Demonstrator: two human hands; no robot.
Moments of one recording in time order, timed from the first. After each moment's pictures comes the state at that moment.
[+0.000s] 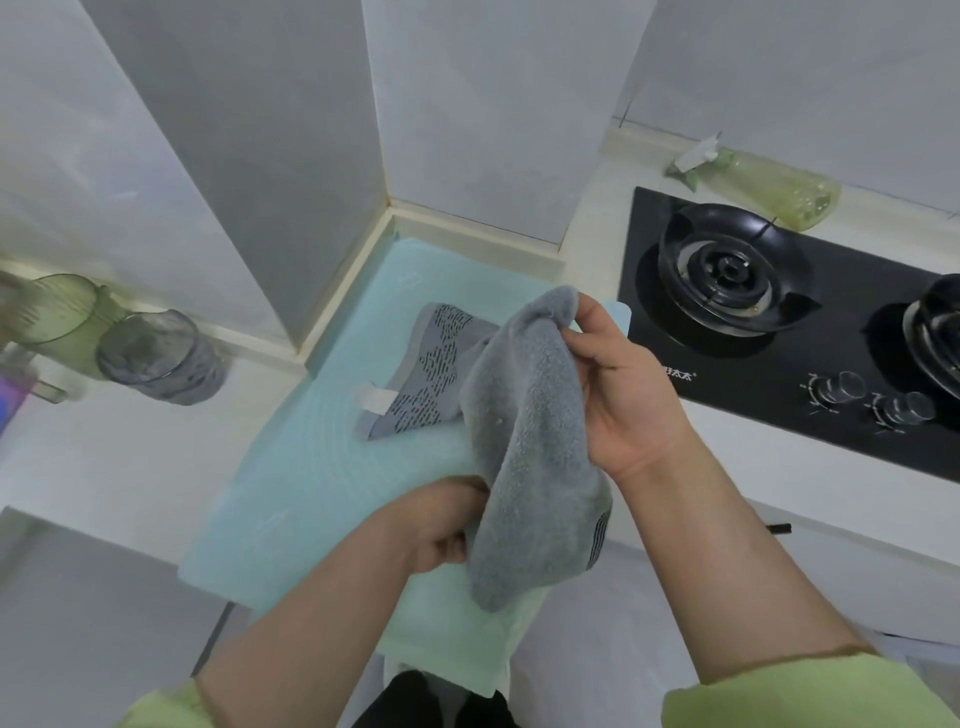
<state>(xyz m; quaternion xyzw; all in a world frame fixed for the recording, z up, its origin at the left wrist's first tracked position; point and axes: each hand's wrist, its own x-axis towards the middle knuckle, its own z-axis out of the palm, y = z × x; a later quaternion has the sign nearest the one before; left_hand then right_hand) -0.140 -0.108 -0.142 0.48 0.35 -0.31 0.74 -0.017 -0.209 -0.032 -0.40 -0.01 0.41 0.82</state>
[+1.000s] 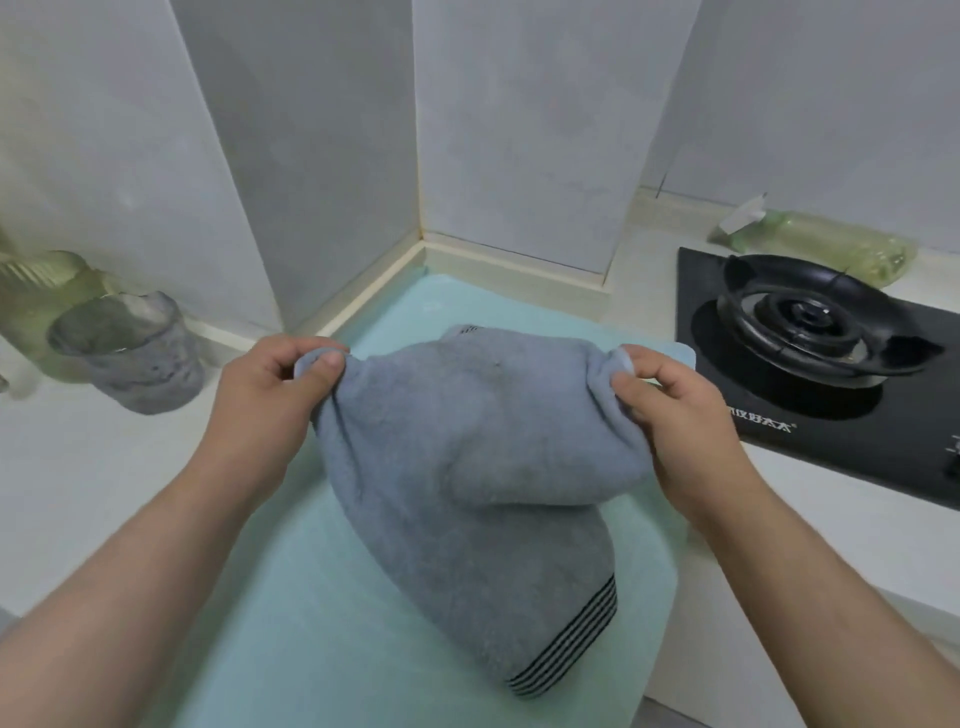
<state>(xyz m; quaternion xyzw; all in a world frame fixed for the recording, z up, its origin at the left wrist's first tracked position) -0.144 0.027 -0.182 0.72 0.25 0.34 0.55 0.030 -0.236 -0.171 -0.71 -0.18 0.15 0.67</state>
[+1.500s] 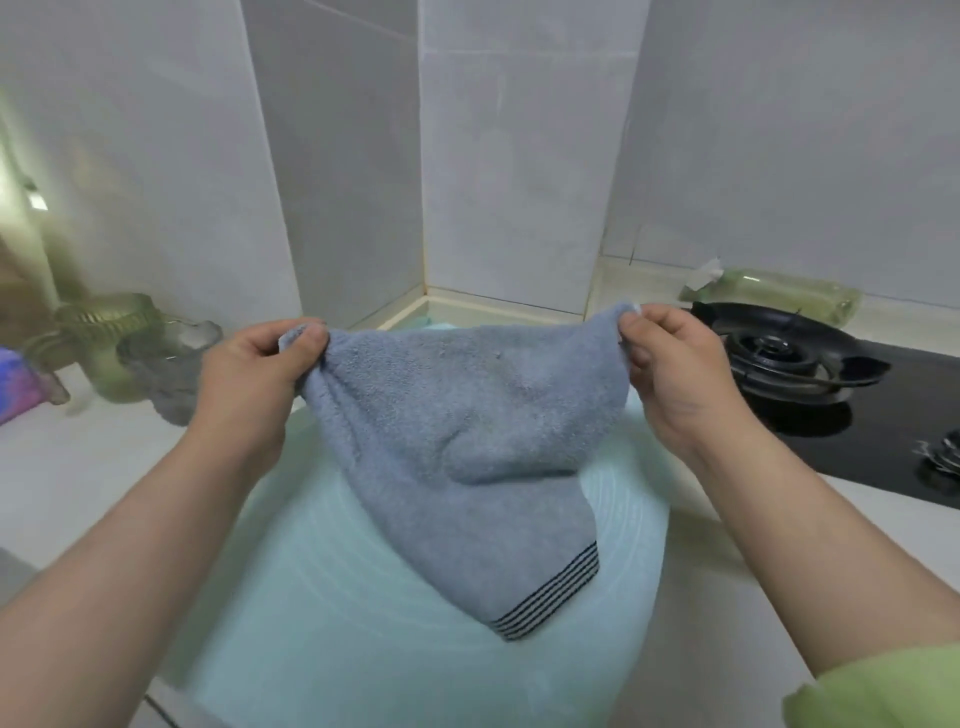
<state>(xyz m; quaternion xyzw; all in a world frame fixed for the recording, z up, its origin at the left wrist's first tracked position) -0.166 0.017 -0.161 0.62 0.20 0.44 0.62 0.020 -0.243 -0.135 -0.58 -0.23 0.07 0.78</state>
